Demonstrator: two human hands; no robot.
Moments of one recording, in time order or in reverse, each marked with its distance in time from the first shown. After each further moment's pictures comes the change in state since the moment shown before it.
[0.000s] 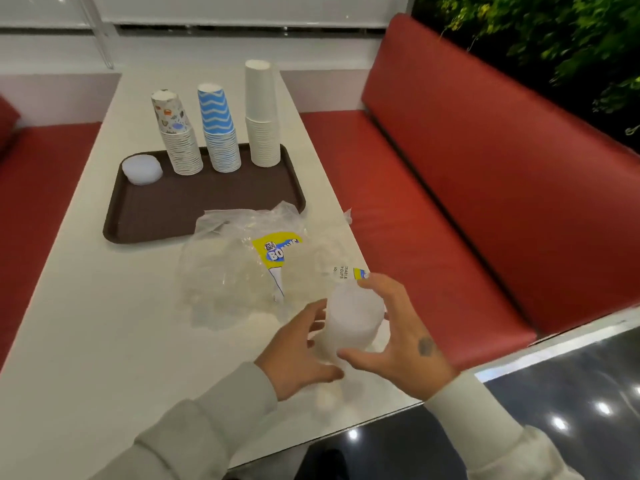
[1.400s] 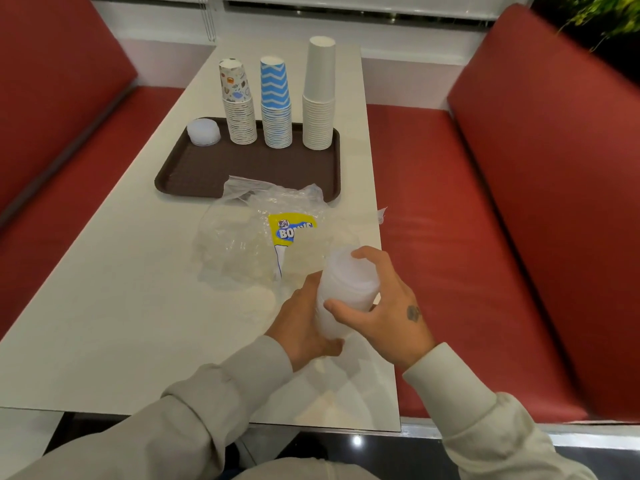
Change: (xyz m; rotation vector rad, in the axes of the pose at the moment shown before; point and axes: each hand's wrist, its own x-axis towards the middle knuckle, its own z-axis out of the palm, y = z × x) left_hand 0.035 0.022 0.047 0.098 0.401 -0.092; right_hand 0.056 0.026 -0.023 0.171 -0.161 0.038
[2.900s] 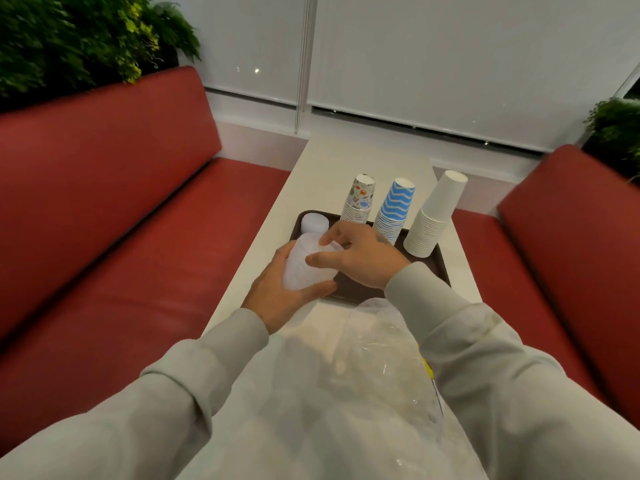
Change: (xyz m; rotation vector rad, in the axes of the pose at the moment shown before) left_hand 0.058 -0.068 -0.330 -0.240 0.377 0.042; right_hand 0.241 -0.233 0.189 -0.344 -0.284 -0.010
